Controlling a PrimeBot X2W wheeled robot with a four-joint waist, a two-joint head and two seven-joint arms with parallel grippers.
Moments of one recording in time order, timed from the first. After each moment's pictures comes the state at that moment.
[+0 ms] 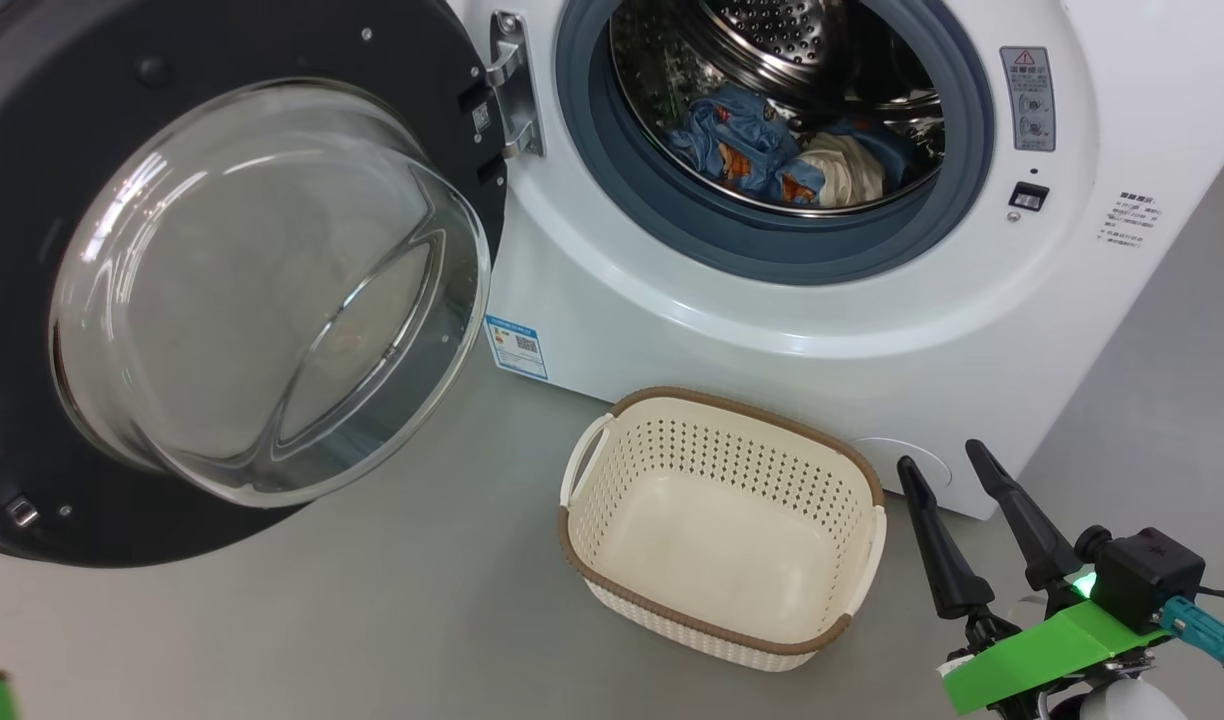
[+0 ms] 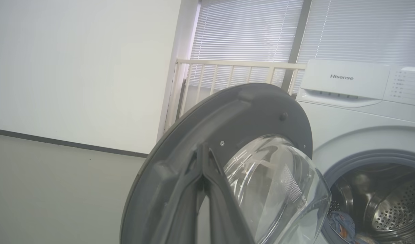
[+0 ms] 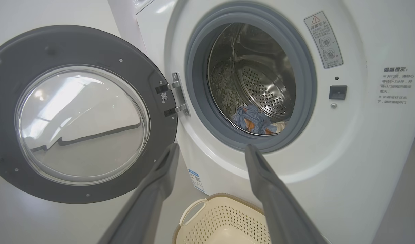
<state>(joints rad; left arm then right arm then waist) -0.04 0.18 0.34 0.02 -0.53 -0.13 -0.26 -0.07 -0.22 0.23 0.14 0.45 0.13 -0.26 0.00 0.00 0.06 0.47</state>
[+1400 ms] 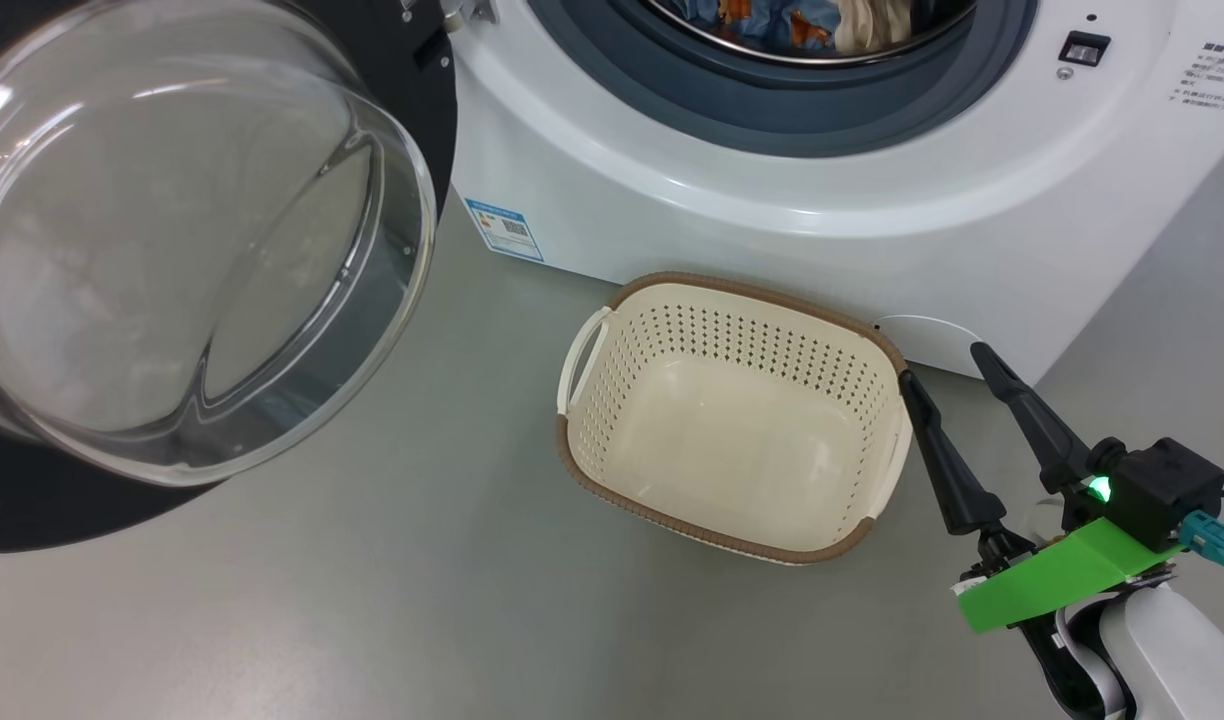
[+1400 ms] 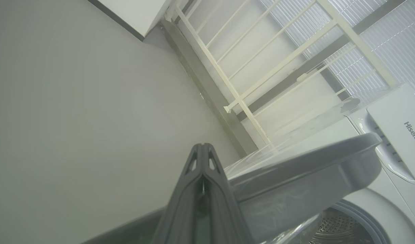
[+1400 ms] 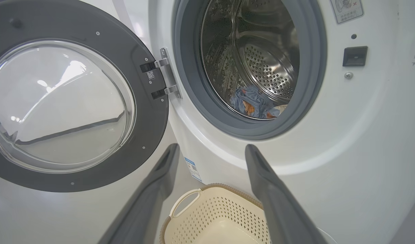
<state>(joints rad) -0.61 0.73 0.18 0.72 -1.52 -0.13 0.37 -0.22 -0.32 0.29 0.13 0.45 0.13 -0.26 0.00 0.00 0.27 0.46</state>
